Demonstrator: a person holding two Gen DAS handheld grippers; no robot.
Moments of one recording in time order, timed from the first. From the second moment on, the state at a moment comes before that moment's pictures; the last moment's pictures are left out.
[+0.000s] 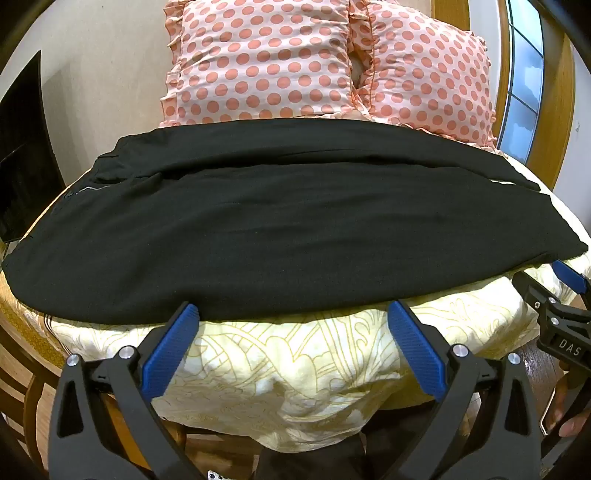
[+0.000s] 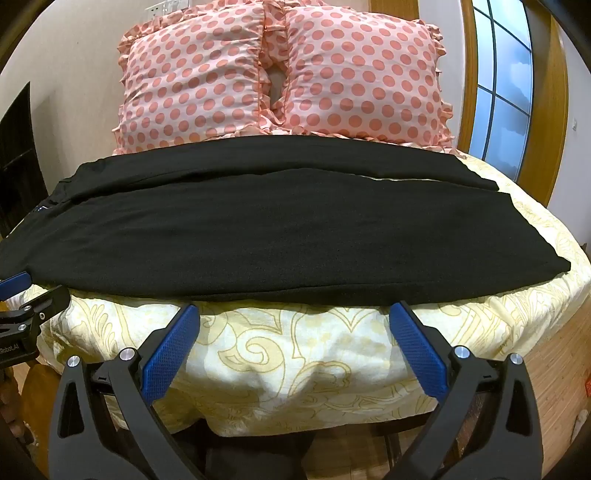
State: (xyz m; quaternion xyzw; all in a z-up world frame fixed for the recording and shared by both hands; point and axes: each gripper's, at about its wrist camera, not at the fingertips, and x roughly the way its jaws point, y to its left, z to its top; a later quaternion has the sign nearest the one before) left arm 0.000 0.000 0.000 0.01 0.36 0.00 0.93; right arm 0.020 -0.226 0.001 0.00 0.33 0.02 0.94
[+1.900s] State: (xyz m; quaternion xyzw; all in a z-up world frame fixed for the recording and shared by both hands) left arm 0.000 0.000 0.000 0.01 0.36 0.00 0.93; right arm 0.019 -0.227 0.002 0.00 0.33 0.02 0.94
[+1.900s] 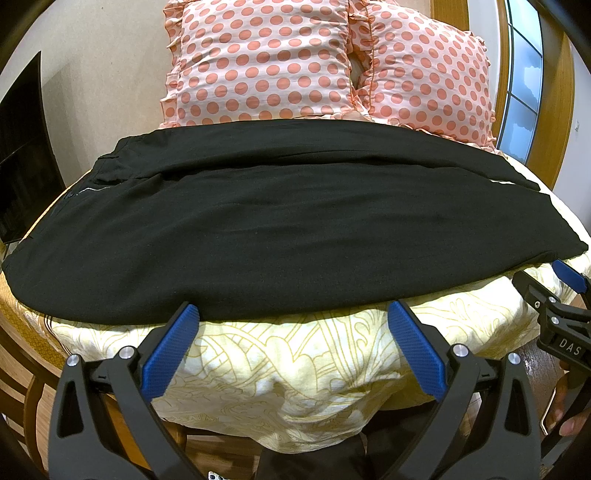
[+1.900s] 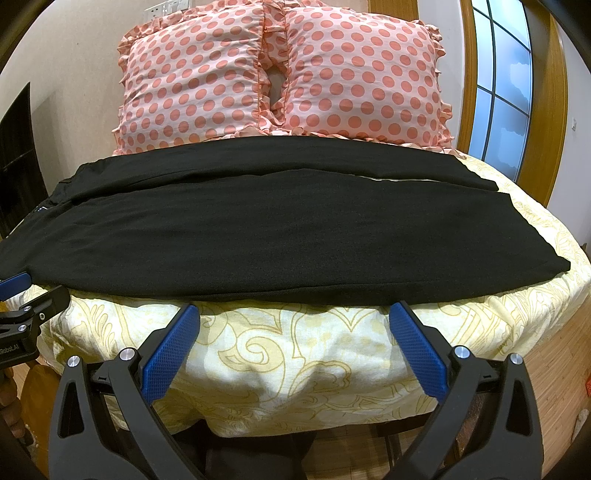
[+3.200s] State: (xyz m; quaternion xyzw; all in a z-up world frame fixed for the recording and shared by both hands) left arm 0.000 0.000 0.000 0.01 0.36 0.00 0.93; right arm 0.022 -0.227 0.000 0.00 0.33 0.02 0.94
